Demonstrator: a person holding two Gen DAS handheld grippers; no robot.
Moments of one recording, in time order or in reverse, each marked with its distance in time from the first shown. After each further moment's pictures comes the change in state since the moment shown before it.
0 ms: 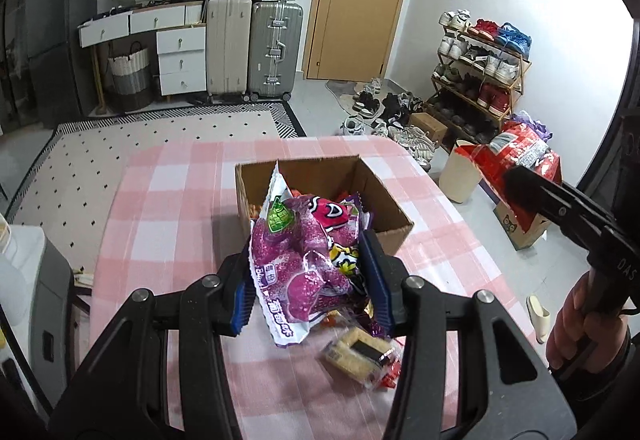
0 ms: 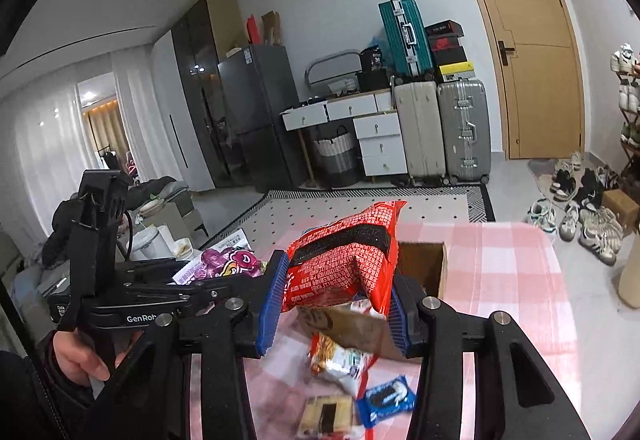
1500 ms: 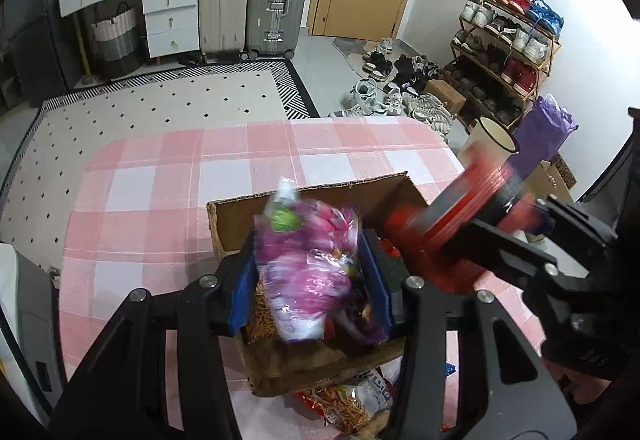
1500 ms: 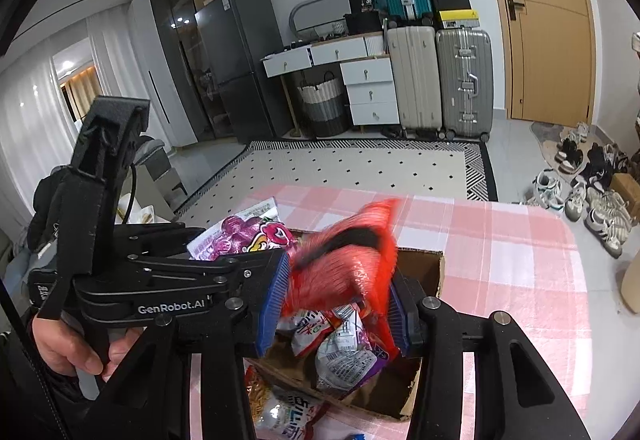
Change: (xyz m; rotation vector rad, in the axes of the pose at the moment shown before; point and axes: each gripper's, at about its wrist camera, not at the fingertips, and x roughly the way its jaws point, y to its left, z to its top) left arm 0.208 0.026 0.087 -0.030 0.195 -0.003; right arm 0.198 -0.076 0.034 0.005 0.224 -0.032
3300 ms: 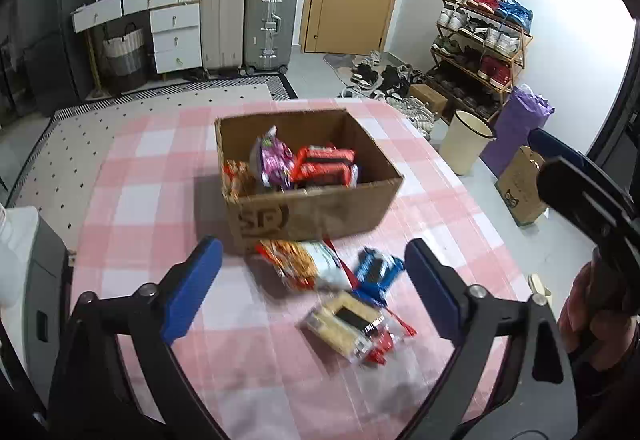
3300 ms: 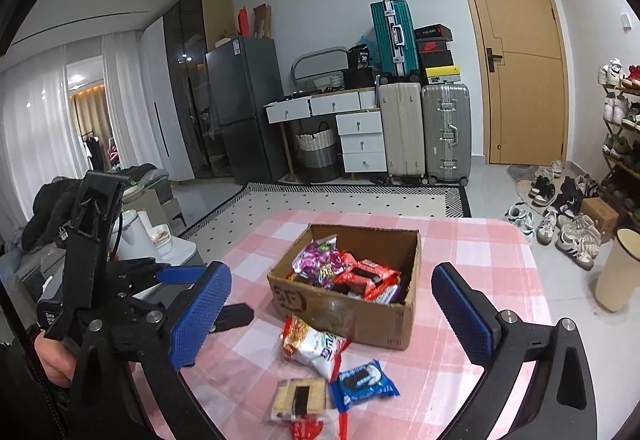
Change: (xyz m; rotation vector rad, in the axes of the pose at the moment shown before) left arm -0.152 -0.057 -0.159 0.042 -0.086 0.006; right arm -0.181 0.070 -0.104 -0.038 -0.206 -0.072
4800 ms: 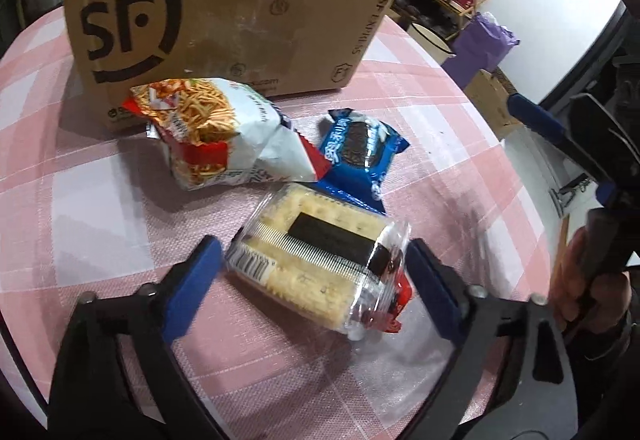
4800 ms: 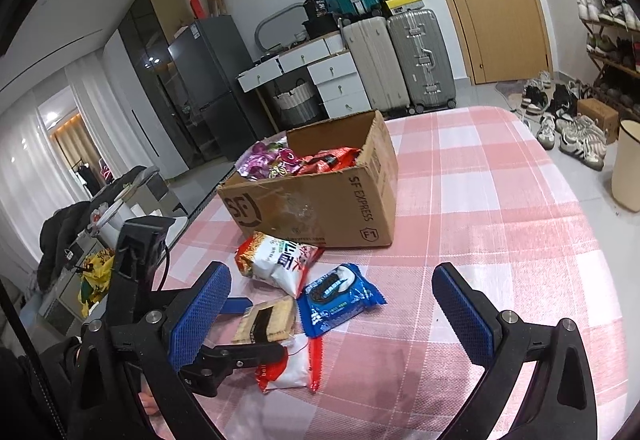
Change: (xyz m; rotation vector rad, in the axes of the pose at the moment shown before) left arm 0.169 -0.017 -0.096 0.032 0.304 -0.241; right arm 0.041 -0.067 -0.118 0.238 0.158 0.023
